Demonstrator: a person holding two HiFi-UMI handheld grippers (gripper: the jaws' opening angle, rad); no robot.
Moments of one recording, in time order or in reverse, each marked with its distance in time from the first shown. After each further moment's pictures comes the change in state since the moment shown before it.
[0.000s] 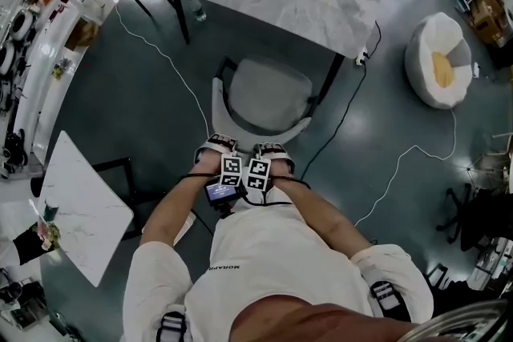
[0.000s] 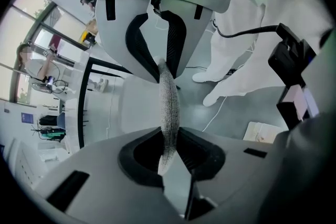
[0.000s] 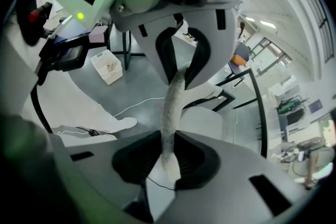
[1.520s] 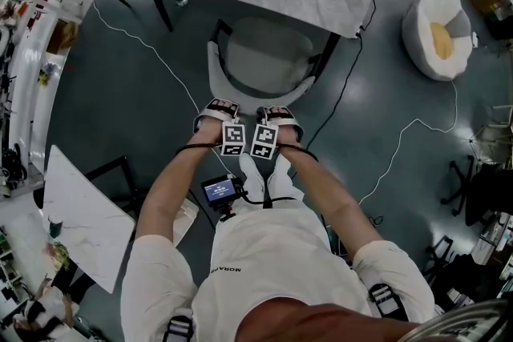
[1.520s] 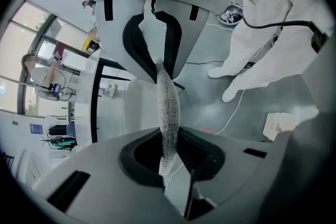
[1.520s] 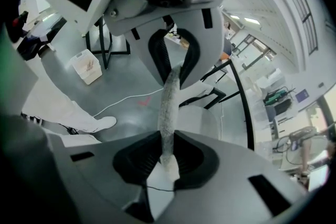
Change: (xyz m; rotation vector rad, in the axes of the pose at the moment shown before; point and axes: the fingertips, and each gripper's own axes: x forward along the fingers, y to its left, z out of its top) left arm 0.045 0.125 -0.007 0.068 -0.008 0.100; right arm 0.030 -0.122 -0.046 0.090 0.009 -0.118
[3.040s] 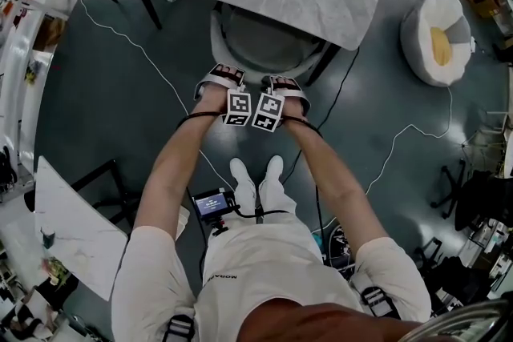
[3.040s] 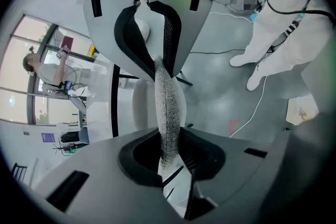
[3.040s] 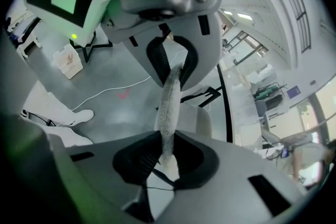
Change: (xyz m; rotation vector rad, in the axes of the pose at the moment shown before) left arm 0.079 0.161 -0.027 0.061 0.016 0.112; right arm 0.059 -0.160 -0.039 0.031 0.057 -0.082
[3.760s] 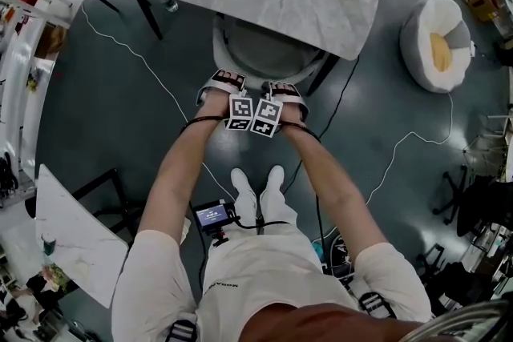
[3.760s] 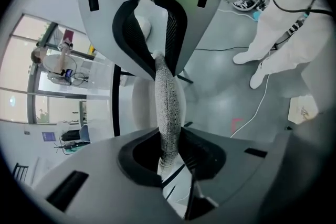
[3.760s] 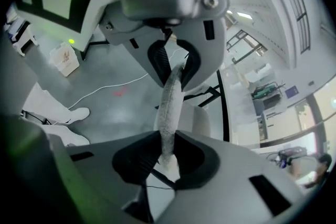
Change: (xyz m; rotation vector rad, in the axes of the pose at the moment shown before) left arm 0.018 0.019 -0.003 -0.008 0.021 0.004; right arm 0.012 -0.019 -0.005 -0.001 0.023 -0.018
